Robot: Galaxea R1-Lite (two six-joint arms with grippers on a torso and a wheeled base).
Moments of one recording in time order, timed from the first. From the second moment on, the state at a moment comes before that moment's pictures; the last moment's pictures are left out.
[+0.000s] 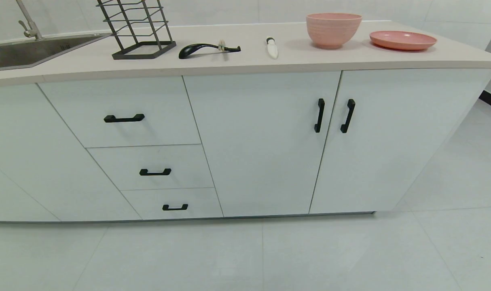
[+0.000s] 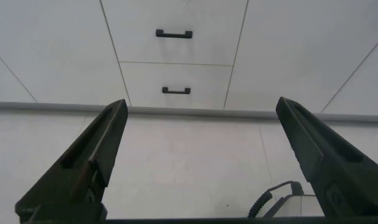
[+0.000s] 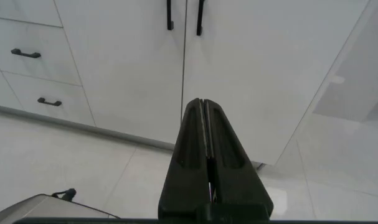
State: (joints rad) left arm 0.00 0.00 0.00 0.00 0.05 -0.05; right arm 0.00 0.14 -0.13 -0.16 0.24 -0.08
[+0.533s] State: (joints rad) left arm 0.00 0.00 0.00 0.00 0.05 -0.04; right arm 0.00 0.64 -0.15 -0.67 0.25 -0.06
